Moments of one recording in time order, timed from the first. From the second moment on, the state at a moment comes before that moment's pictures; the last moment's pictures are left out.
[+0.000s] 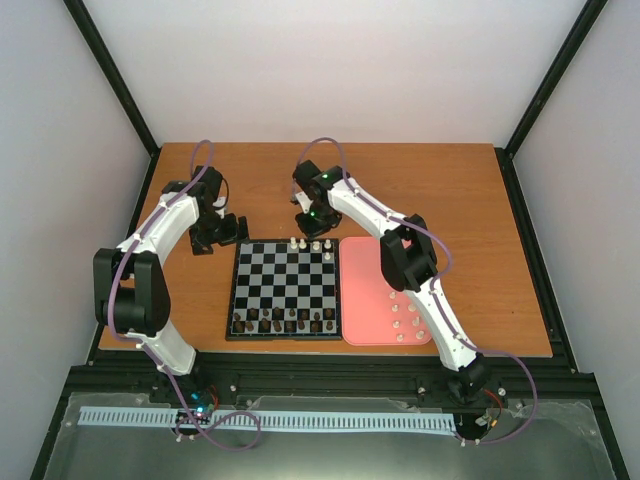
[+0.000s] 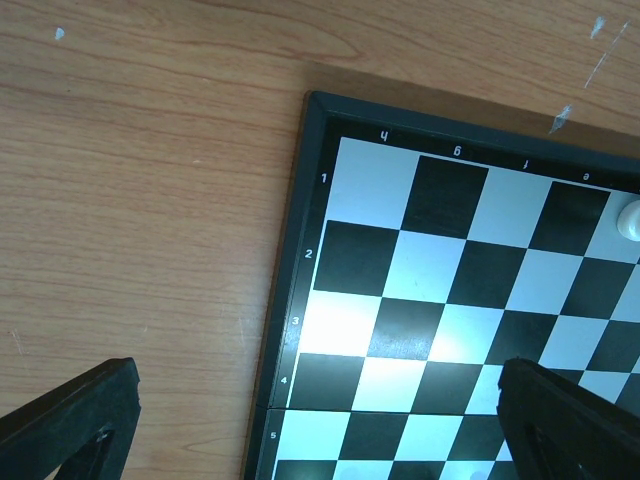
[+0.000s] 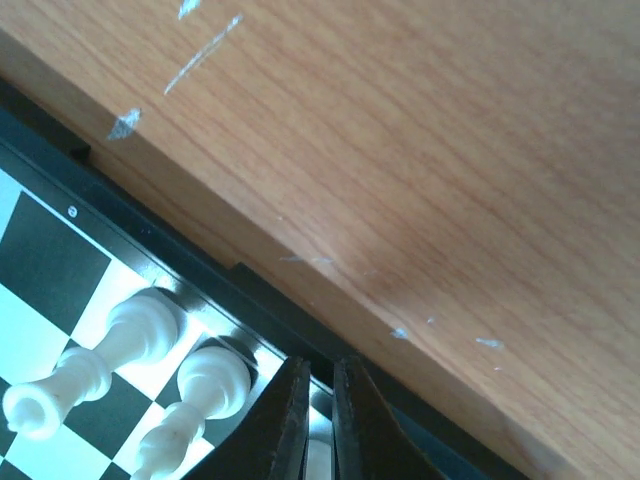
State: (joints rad) left arm -0.10 1.66 1.30 -1.05 0.12 -0.36; right arm 0.67 2.51 2.31 -1.17 -0.20 0.07
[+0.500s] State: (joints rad) left arm -0.10 1.66 1.30 -1.05 0.12 -0.36; right arm 0.62 2.47 2.29 -1.13 -0.07 0.14
